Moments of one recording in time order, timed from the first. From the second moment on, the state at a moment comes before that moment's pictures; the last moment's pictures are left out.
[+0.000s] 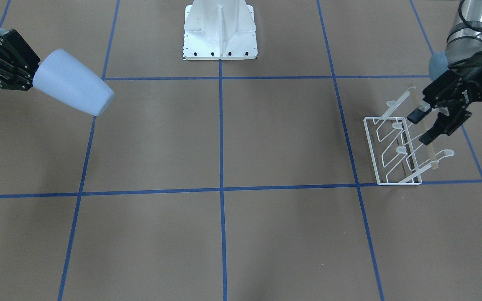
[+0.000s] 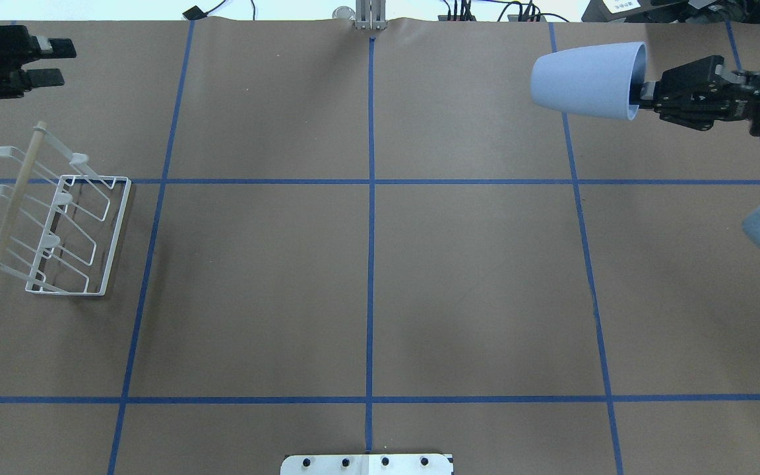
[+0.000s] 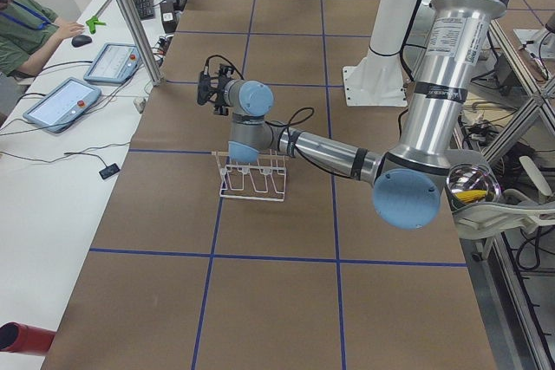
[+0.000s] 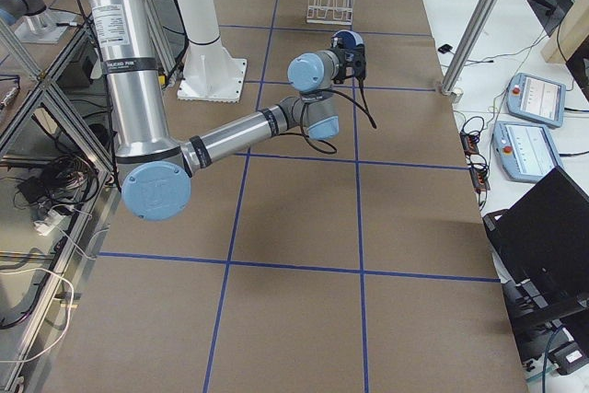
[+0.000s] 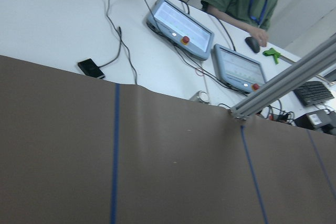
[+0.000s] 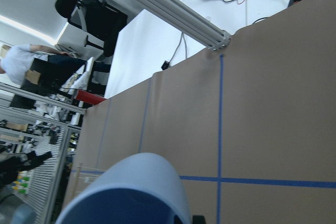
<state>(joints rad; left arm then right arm) -1.11 -1.81 -1.60 -3.13 -2.12 -1.67 1.08 -1.42 1.80 0.00 2.24 1.76</state>
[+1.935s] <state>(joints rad) -0.51 -2.15 -1.77 -3.15 -1.71 -2.15 0.66 -1.31 1.78 0.40 2.00 1.86</state>
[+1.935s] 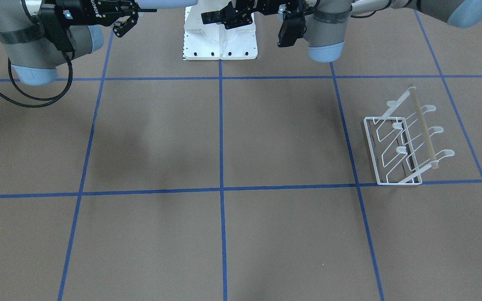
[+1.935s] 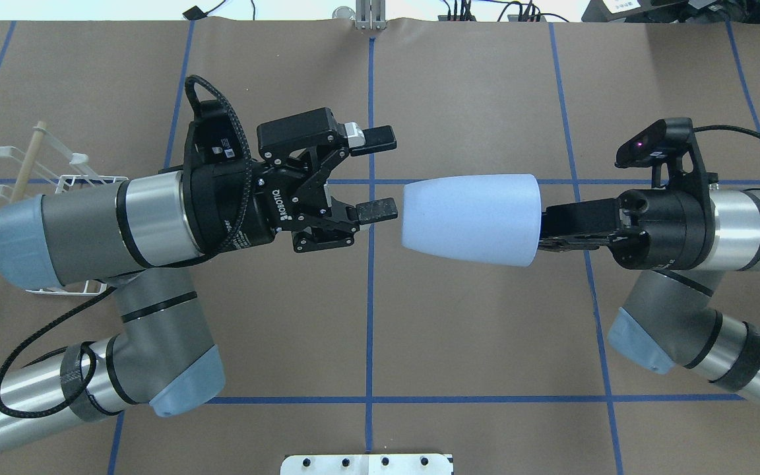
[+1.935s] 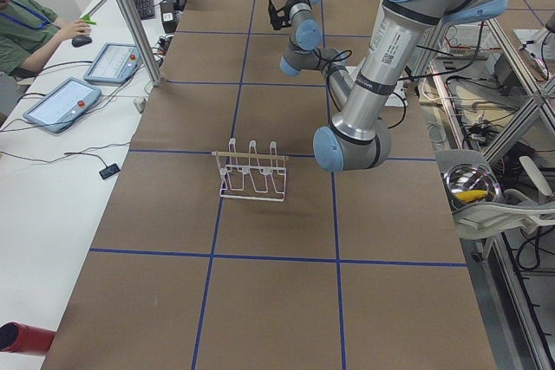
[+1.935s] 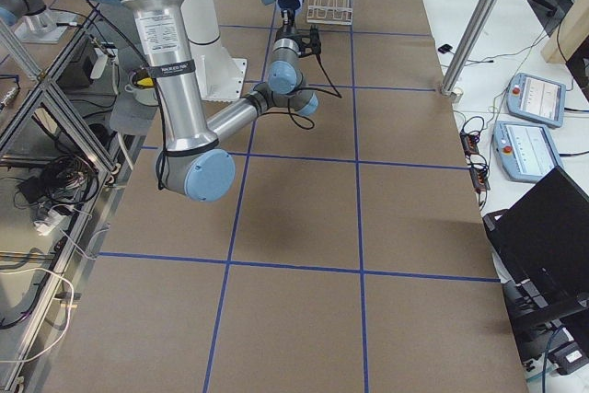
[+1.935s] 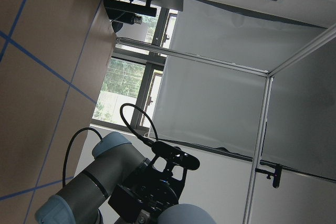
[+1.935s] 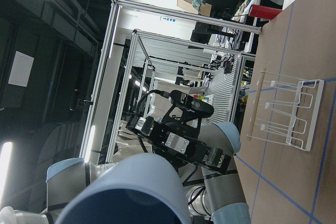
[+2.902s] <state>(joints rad) -0.46 -2.16 -1.77 -3.13 -1.69 -2.15 0.65 -1.30 1.77 0.40 1.98 1.84</state>
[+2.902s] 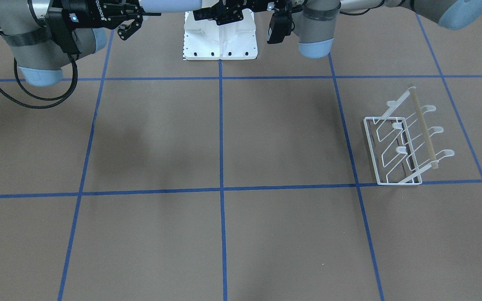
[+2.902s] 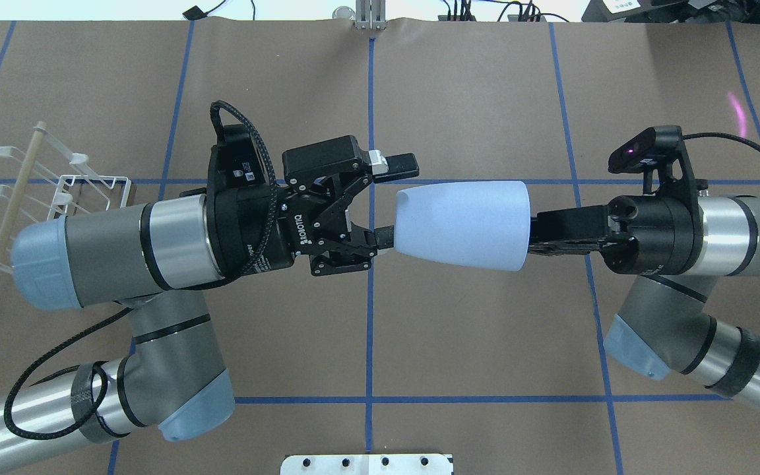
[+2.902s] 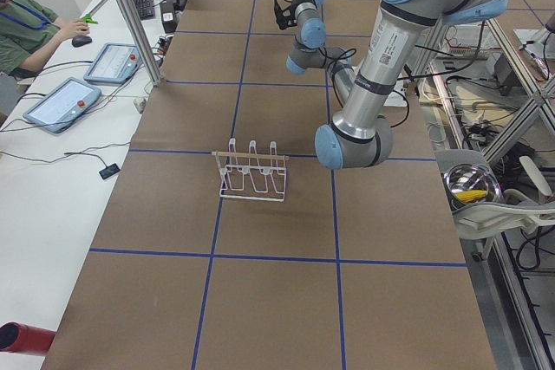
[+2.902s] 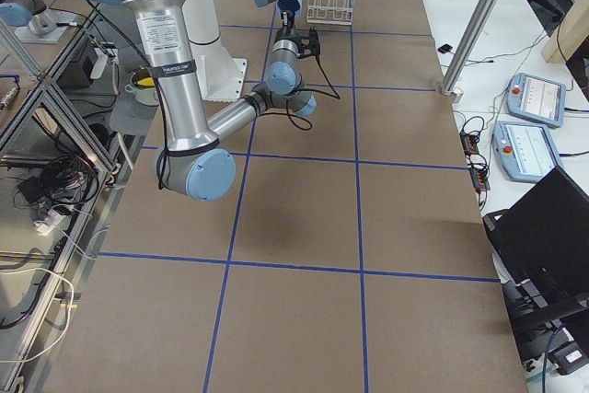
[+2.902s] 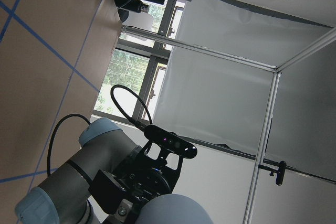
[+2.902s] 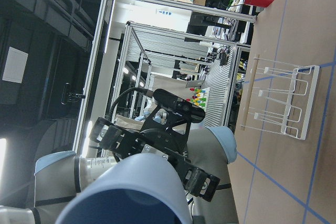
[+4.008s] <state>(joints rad) -0.43 -2.14 -1.80 -3.13 -1.68 -2.13 0.65 -1.30 1.77 0.40 1.98 1.85</state>
